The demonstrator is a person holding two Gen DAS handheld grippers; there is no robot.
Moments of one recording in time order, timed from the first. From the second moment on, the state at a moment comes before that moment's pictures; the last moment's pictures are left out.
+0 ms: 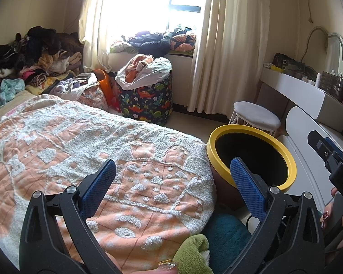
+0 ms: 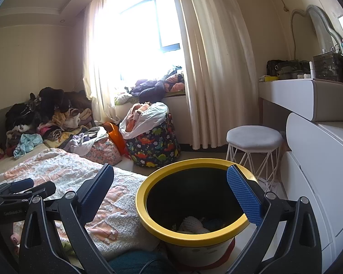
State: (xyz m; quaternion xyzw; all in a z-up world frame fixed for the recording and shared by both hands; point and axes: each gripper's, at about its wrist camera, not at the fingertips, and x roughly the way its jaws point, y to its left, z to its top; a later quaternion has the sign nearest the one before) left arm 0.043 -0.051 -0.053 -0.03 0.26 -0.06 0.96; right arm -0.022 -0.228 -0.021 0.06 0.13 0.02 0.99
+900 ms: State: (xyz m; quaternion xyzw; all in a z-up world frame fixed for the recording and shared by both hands) left arm -0.023 0.192 -0.084 -0.19 0.32 0.31 0.87; right arm 0.062 0.068 0.005 -0.10 0.28 0.45 0.84
